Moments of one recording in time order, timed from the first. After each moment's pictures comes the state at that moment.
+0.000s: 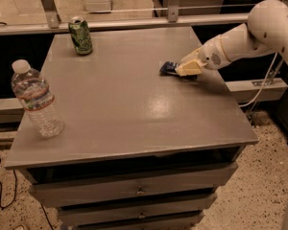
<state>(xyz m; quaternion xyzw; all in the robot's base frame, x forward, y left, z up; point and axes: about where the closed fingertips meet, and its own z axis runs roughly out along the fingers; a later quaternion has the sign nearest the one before) 0.687 -0.152 0.844 -0.47 0.77 0.23 0.36</state>
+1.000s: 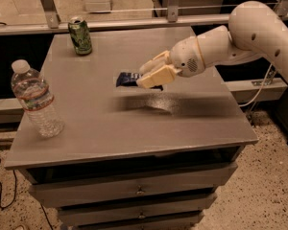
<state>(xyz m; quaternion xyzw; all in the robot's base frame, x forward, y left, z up) 0.589 -0.029 0.896 -0.54 0.66 0.35 0.38</state>
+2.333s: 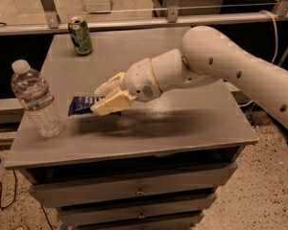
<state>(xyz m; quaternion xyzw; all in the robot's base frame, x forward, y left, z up) 0.519 0.085 0.879 -0.59 0.61 0.37 0.38</state>
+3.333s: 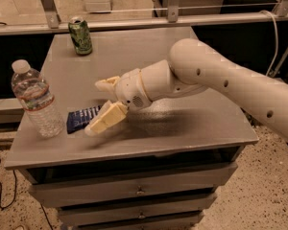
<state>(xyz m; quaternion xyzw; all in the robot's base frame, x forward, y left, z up) 0.511 0.110 0.854 -0.59 0.60 0.38 0.38</state>
